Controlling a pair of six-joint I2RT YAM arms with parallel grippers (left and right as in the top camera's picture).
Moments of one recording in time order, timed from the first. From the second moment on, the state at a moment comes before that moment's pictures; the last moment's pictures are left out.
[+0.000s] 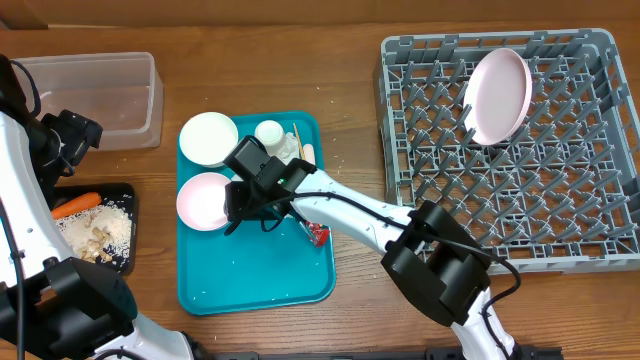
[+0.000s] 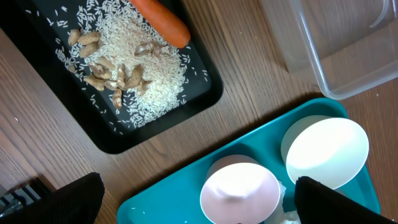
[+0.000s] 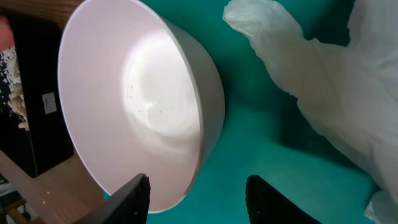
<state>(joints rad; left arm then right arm) 0.49 1.80 1.89 -1.50 -0.01 -0.66 0.91 2.18 1.64 -0.53 -0.27 0.83</state>
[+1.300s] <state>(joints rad) 0.49 1.80 1.89 -1.50 -0.01 -0.66 0.72 1.97 2.12 -1.48 0.43 0.67</state>
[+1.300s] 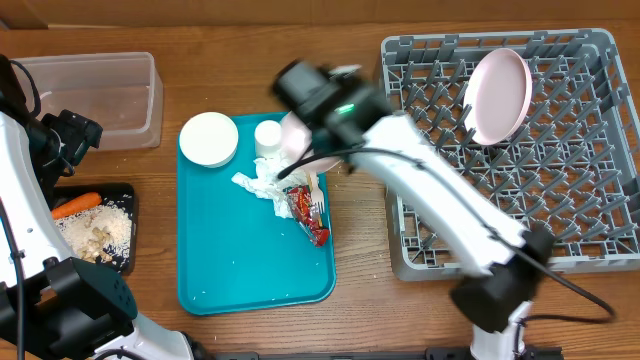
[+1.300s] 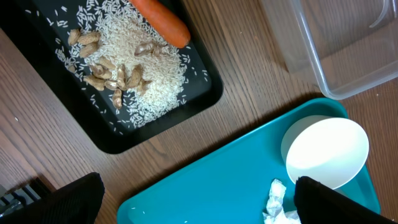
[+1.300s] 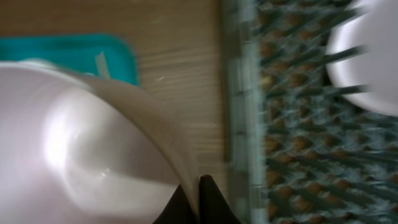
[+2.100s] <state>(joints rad) 0.49 1.80 1.89 -1.50 -0.01 -0.66 0.08 1.86 1.78 -1.64 0.75 0.98</state>
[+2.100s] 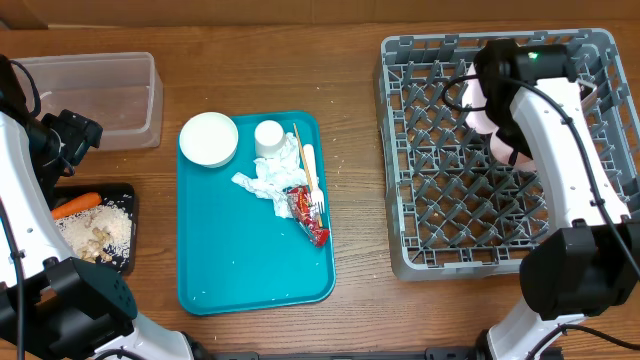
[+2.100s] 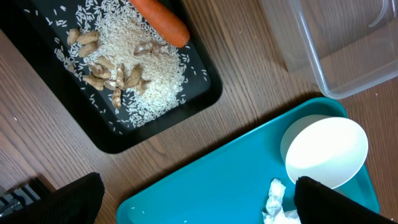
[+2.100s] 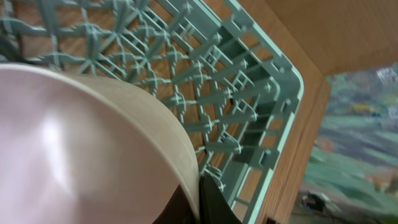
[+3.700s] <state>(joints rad) 0.49 1.80 1.89 -1.50 -0.01 -0.66 -0.35 1.88 1.52 -0.72 1.02 0.31</state>
